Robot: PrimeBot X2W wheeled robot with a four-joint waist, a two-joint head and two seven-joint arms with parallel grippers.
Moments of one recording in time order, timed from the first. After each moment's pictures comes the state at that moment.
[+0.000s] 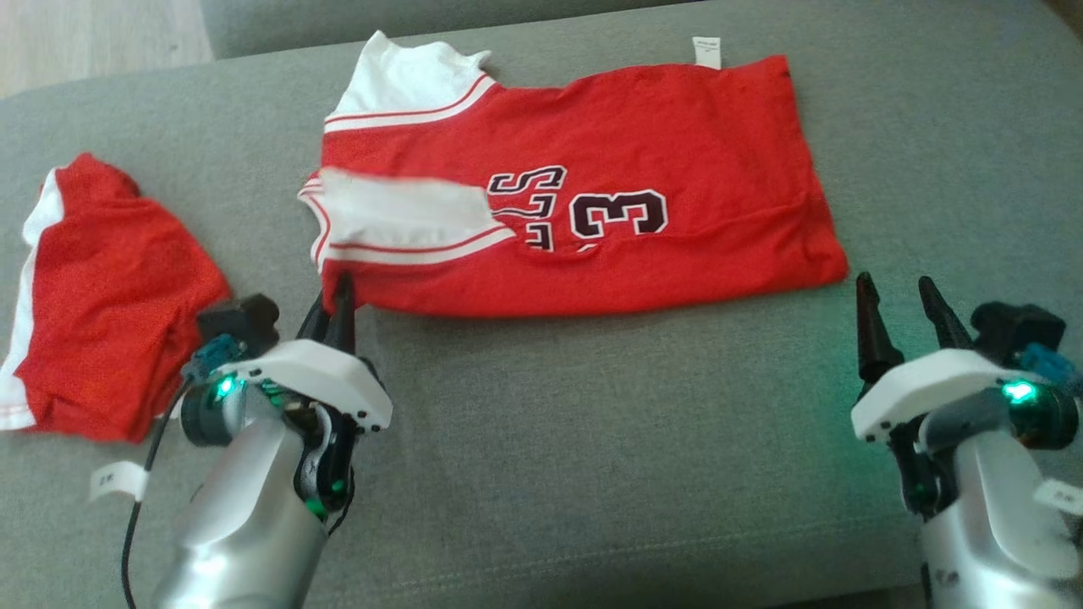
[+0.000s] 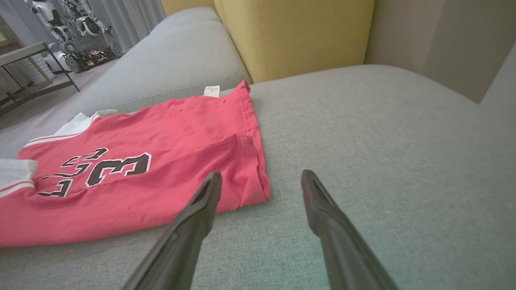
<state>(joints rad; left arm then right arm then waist) -0.46 0.11 -0.40 0.72 -0.58 0.05 -0.25 -0.29 -0.06 -0.11 0.48 0.15 0.13 -0.02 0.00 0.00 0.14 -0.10</state>
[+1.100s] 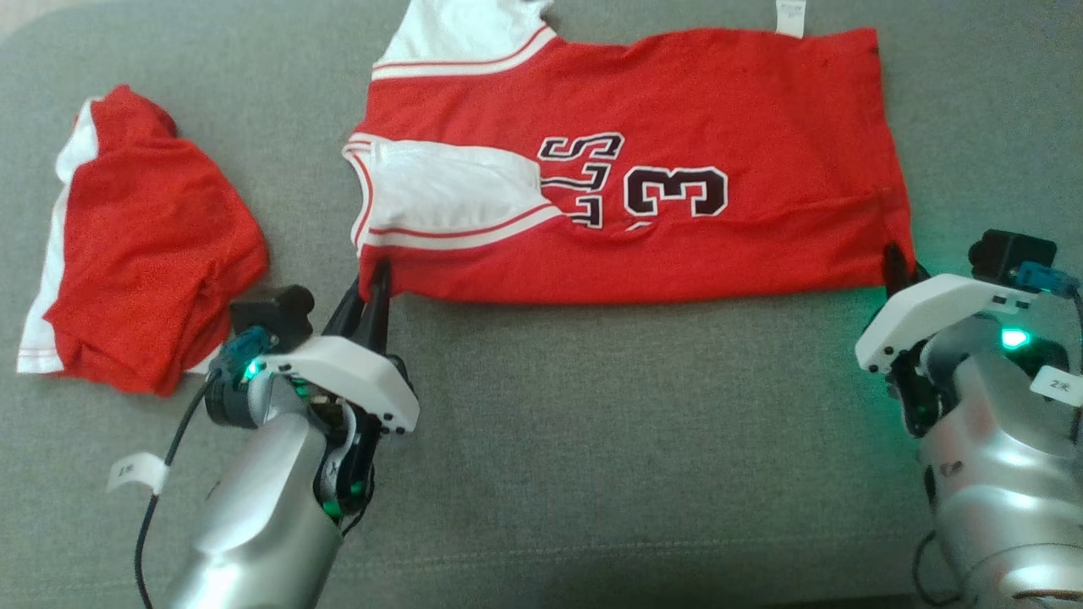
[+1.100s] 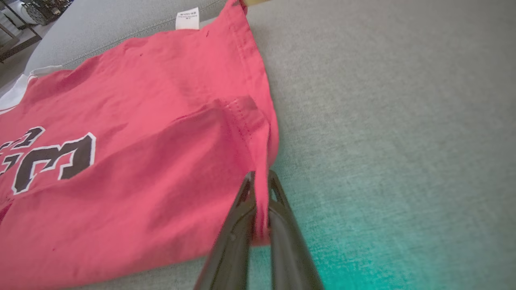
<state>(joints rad) -0.44 0.12 -0.46 0.58 -0.55 0.05 -0.22 -0.66 -0.10 -0.20 1.04 0.12 0.13 -0.03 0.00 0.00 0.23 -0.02</state>
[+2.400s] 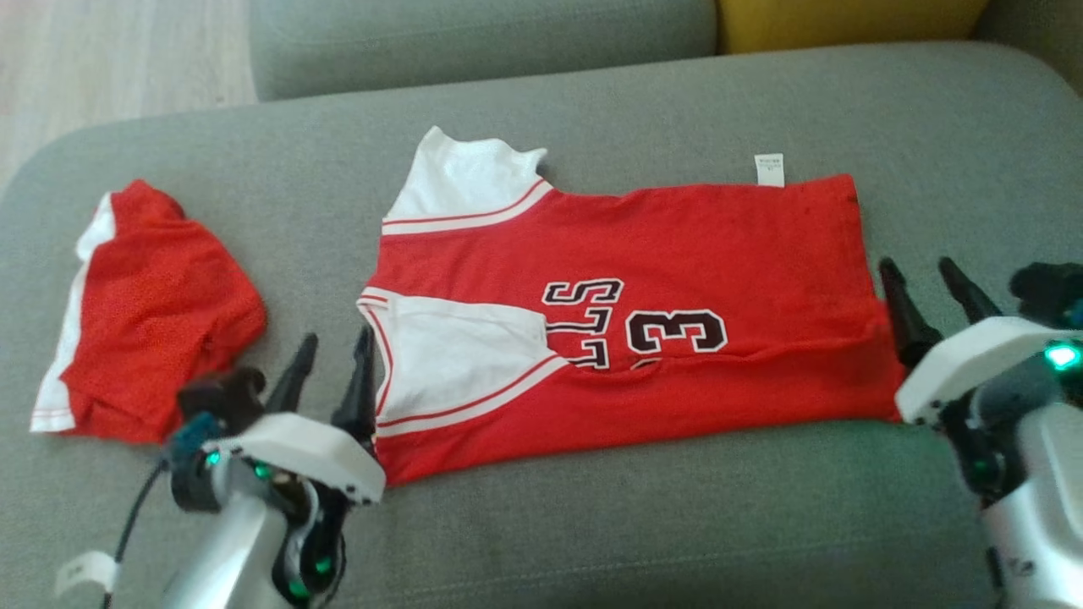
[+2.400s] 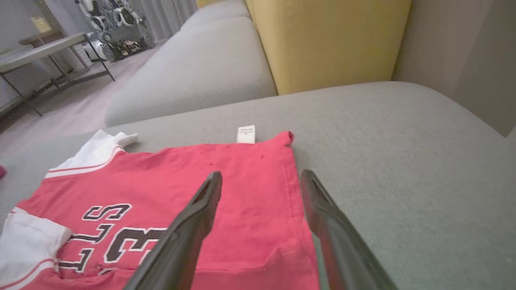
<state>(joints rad) -0.20 0.20 -0.41 0.34 -0.62 0.11 -0.19 -0.31 -0.26 0.05 0.43 0.40 0.13 0.16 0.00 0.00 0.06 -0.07</state>
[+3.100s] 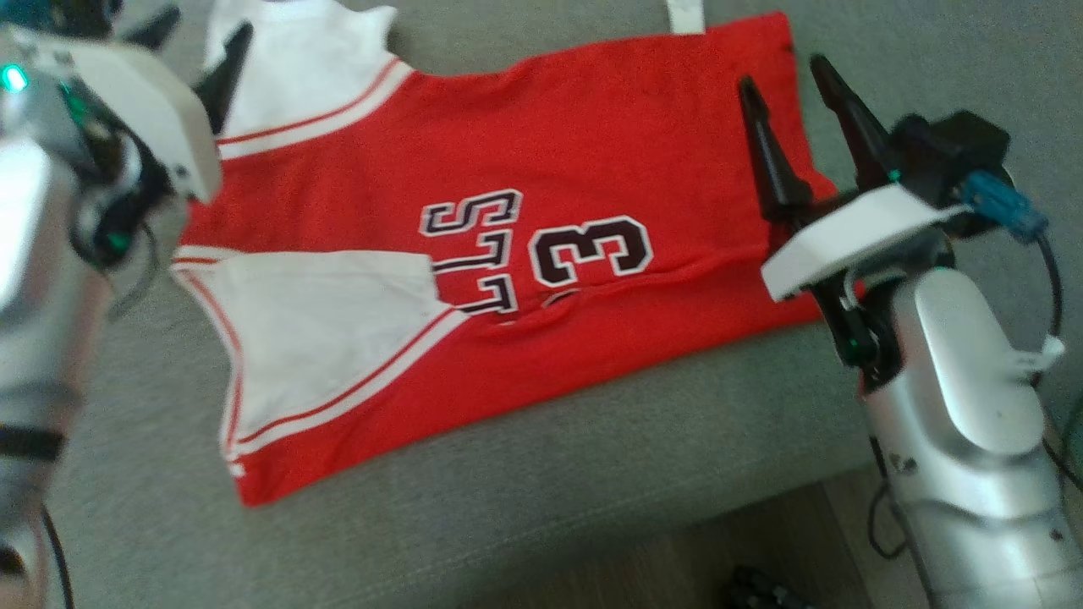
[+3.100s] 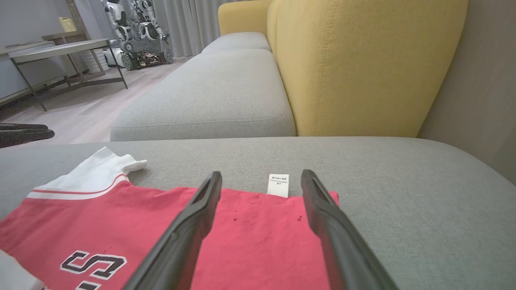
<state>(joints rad) -0.91 0.43 -0.50 0.61 -0.56 -0.12 0.21 -0.55 -0.09 0.21 0.29 0.23 0.13 0.03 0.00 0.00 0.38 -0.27</state>
